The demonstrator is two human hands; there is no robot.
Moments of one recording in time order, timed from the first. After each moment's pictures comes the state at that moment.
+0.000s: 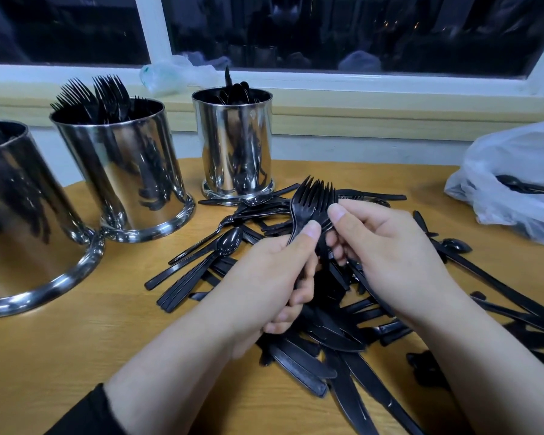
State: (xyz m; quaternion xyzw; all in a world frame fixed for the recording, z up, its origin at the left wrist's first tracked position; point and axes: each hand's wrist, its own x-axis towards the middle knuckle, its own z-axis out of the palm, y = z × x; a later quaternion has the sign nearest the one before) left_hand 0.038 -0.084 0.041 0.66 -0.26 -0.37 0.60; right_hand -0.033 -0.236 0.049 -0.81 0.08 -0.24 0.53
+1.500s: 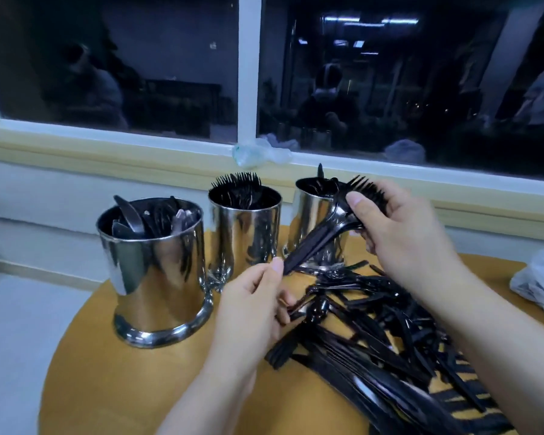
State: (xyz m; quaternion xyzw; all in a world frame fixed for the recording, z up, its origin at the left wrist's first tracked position) left_hand 0.086 0.024 0.064 0.64 -0.14 -0.08 0.75; right_hand 0.052 -0.159 0.152 -0.85 0.02 -0.34 0.41
